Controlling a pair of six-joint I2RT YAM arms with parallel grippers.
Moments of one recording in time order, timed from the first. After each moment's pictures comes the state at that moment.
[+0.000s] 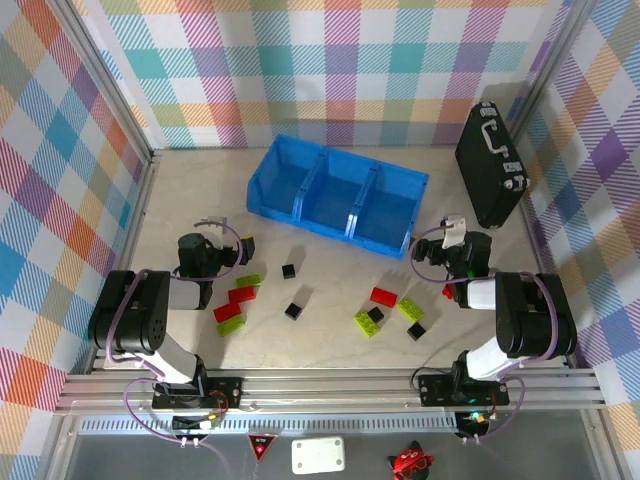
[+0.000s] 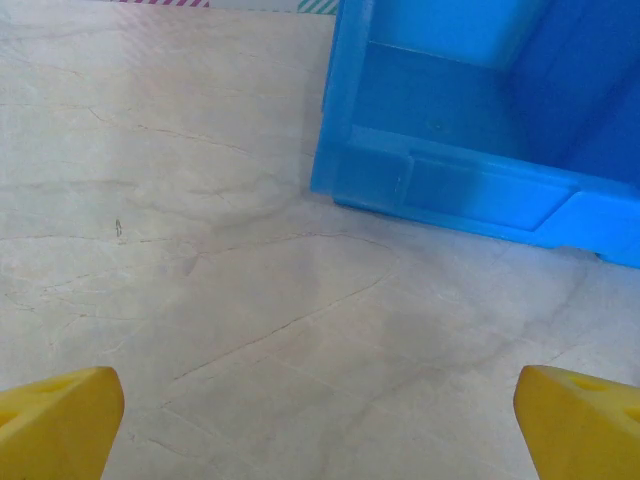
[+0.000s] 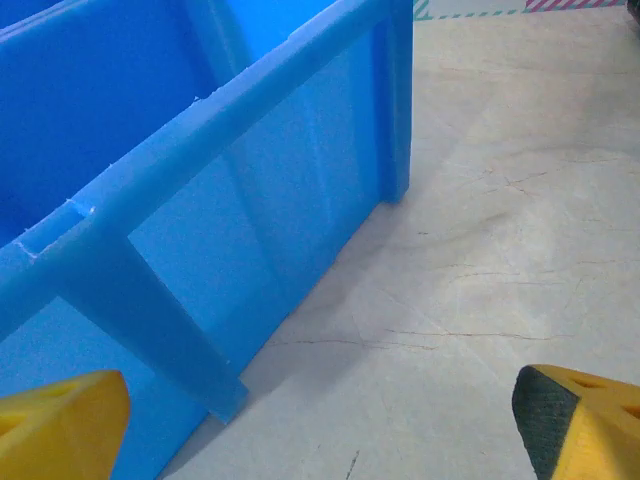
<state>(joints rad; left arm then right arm) -0.01 1.58 0.40 0.78 0.22 -0.05 -0.04 1.53 0.37 0.75 -0.35 0.02</state>
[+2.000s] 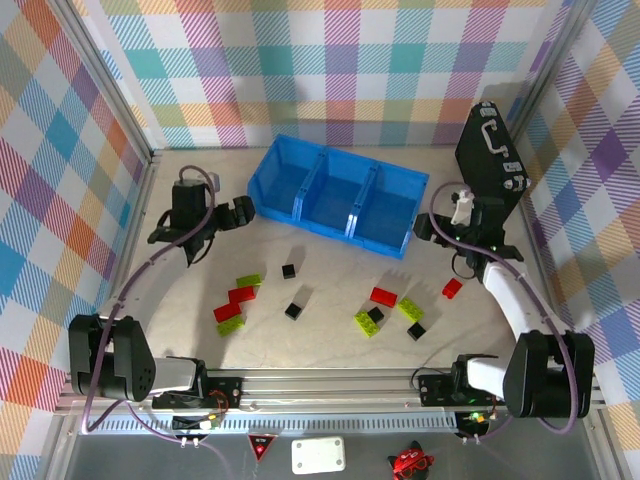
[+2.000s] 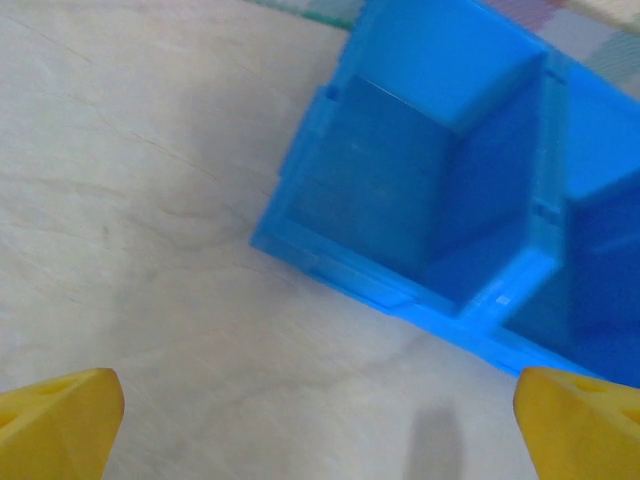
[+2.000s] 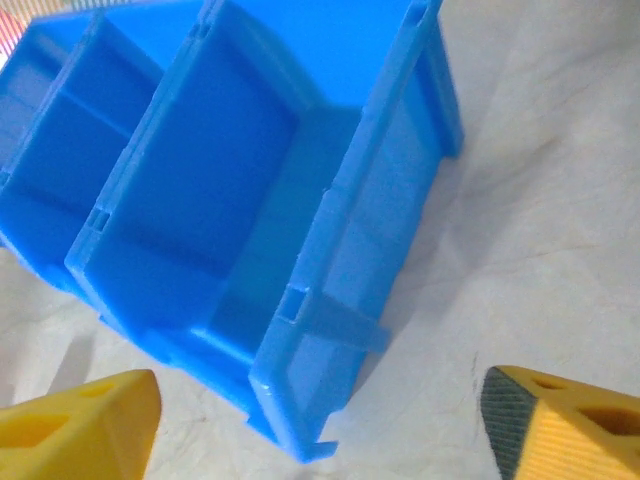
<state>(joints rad) -0.11 1.32 0.99 -0.32 0.15 -0.33 0.01 1.22 0.79 -0.26 -0.37 0.29</state>
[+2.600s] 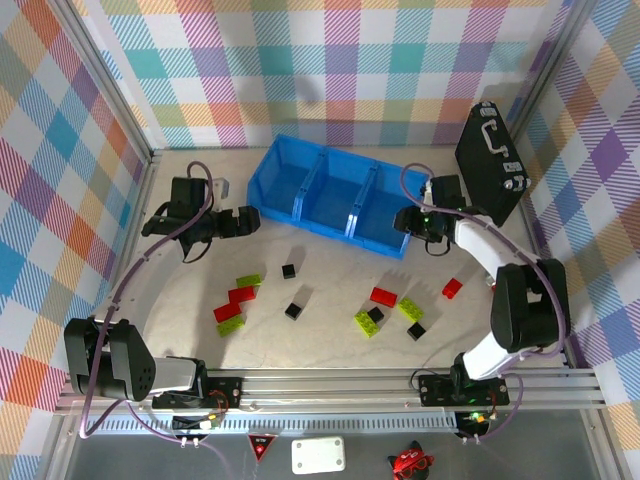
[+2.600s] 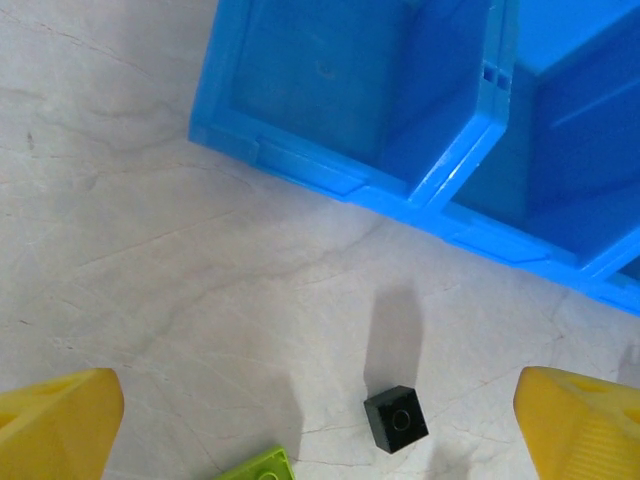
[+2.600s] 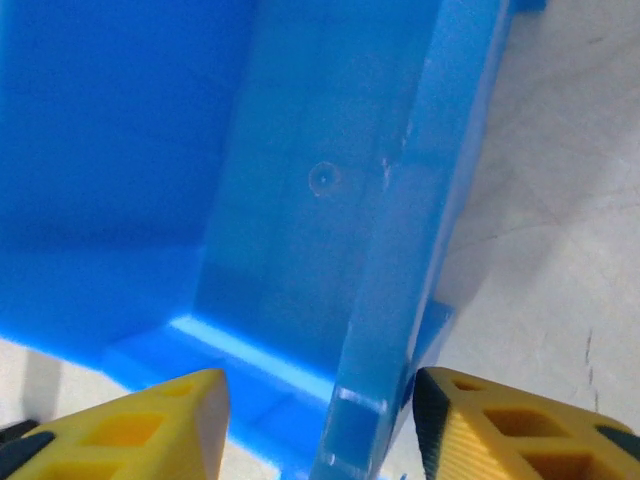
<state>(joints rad) -0.11 1.32 1.07 -0.58 0.27 -0.23 0.16 1.59 1.07 -0.45 -0.25 0.42</state>
